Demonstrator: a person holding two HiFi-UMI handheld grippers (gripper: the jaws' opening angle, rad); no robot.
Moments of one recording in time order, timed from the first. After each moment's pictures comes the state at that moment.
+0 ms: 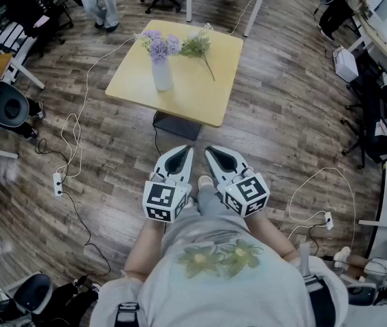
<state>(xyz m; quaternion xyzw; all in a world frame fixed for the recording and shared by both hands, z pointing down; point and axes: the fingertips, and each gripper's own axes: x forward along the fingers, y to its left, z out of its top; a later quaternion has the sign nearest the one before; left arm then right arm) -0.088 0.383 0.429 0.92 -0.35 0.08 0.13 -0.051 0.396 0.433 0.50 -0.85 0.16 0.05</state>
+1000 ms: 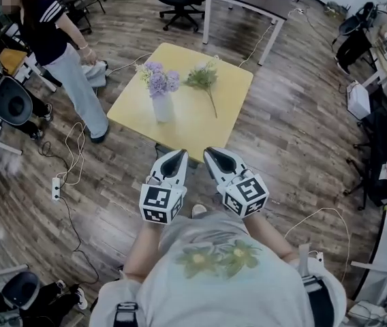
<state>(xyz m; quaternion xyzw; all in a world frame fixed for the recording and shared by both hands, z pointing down) -0.009 0.234 0.419 0.90 -0.42 0.08 0.11 0.044 0.239 0.412 0.44 -0.89 0.13 0.02</state>
